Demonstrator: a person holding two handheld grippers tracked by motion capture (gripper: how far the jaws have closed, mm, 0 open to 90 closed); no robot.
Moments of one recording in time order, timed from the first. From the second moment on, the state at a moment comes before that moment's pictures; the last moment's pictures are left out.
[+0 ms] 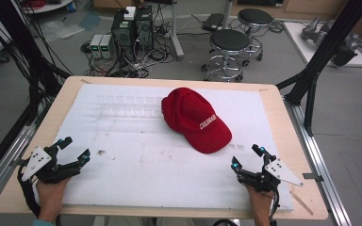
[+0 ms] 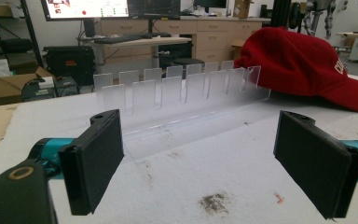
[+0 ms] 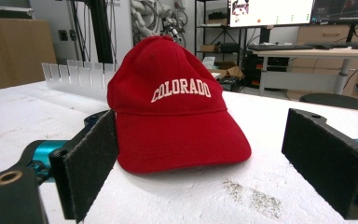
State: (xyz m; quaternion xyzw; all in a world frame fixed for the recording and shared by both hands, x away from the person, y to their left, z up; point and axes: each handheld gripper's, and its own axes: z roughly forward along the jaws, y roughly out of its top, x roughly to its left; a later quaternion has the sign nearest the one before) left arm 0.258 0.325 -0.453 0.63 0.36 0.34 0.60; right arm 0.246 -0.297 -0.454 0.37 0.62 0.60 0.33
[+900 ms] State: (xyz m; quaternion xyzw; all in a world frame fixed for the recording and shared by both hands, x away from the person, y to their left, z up) left arm 0.259 0.328 -0.453 0.62 0.37 0.33 0.61; right arm 0.249 -0.291 -0.452 0.36 0.65 0.58 0.33
